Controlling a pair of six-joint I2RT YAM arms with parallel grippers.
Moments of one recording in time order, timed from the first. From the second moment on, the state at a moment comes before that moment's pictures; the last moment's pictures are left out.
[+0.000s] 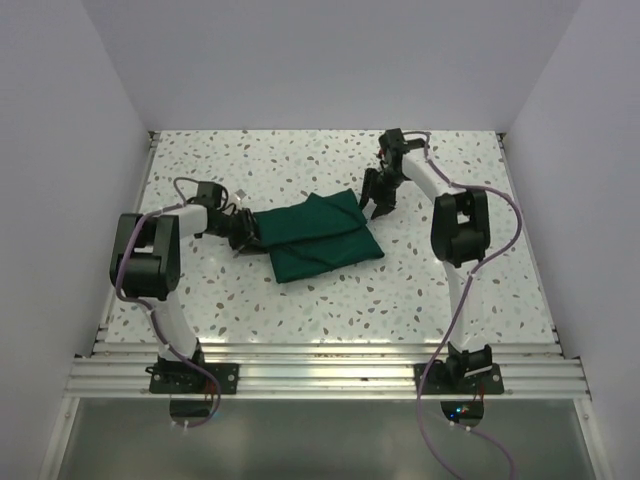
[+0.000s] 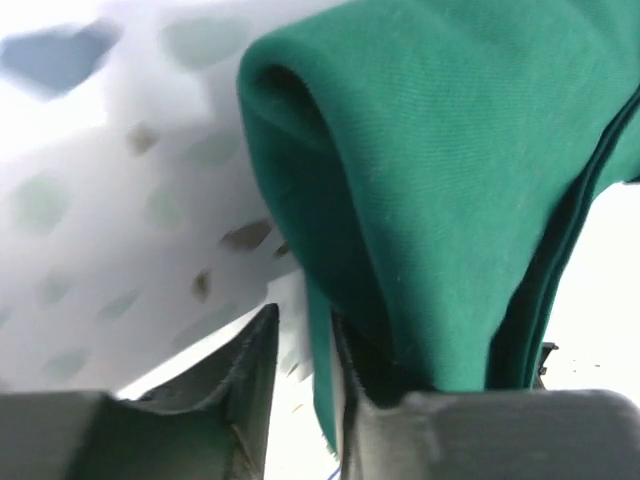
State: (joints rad) left arm -0.06 1.90 1.06 -0.36 0.73 -0.49; right arm 0.26 2.34 1.99 -0.99 -0.33 0.51
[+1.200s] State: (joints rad) left arm 0.03 1.63 0.83 -0.39 0.68 -0.47; right arm 0.43 2.52 2.40 -0.74 -0.63 0.26
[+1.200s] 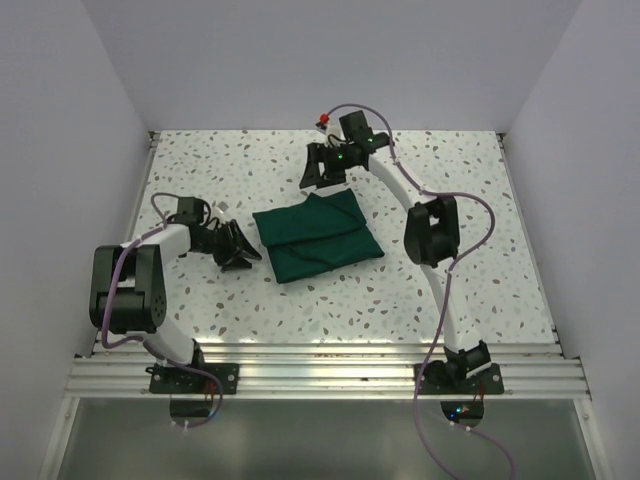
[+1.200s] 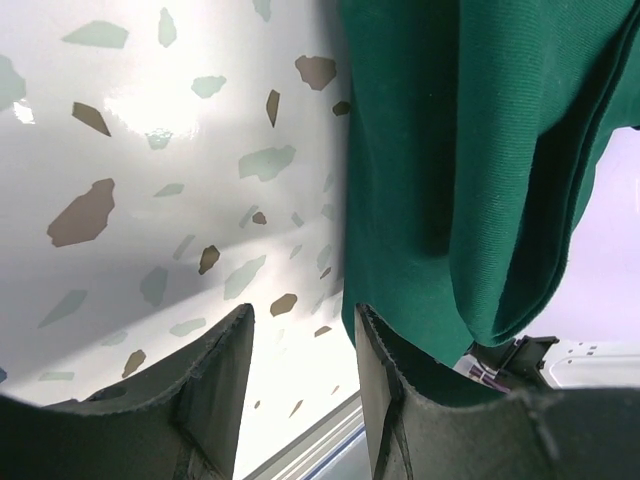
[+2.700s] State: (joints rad) left arm 0.13 1.63 0.90 -0.47 0.70 -0.38; right arm 0.53 2.03 1.87 -0.88 -0.69 0.30
